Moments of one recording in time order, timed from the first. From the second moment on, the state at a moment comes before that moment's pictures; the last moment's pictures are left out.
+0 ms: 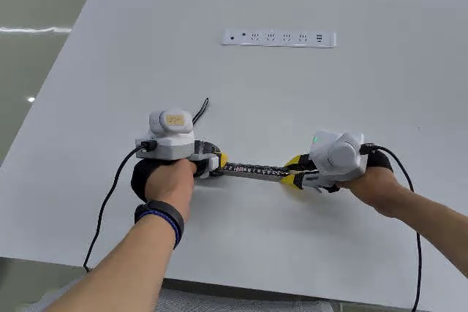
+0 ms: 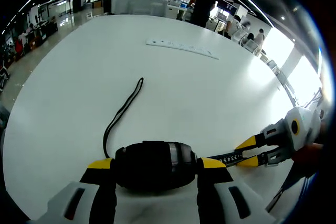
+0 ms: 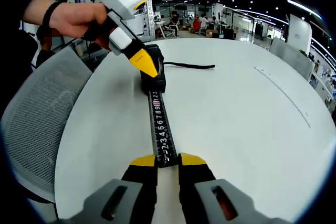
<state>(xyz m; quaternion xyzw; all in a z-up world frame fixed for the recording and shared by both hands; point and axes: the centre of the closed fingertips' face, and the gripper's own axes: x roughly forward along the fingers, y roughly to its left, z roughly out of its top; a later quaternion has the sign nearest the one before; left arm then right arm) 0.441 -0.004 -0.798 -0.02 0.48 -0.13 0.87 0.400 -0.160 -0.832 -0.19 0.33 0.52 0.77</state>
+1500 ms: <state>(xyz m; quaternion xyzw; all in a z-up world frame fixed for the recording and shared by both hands) 0.439 -0.003 -0.798 -0.05 0.49 -0.13 0.86 0.416 -0.131 -0.831 -0.20 0.34 0.53 0.75</state>
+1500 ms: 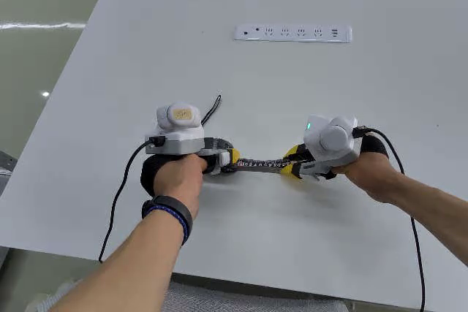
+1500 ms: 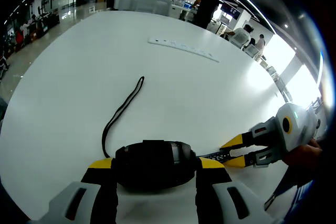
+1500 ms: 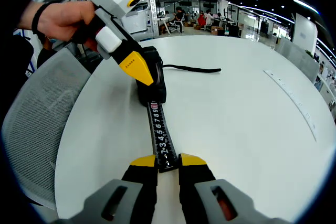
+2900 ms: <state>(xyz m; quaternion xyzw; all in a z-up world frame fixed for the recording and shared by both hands) 0.439 -0.001 -0.800 -0.06 0.49 -0.13 0.86 0.421 -0.096 -0.833 -0.21 0.34 0.55 0.73</state>
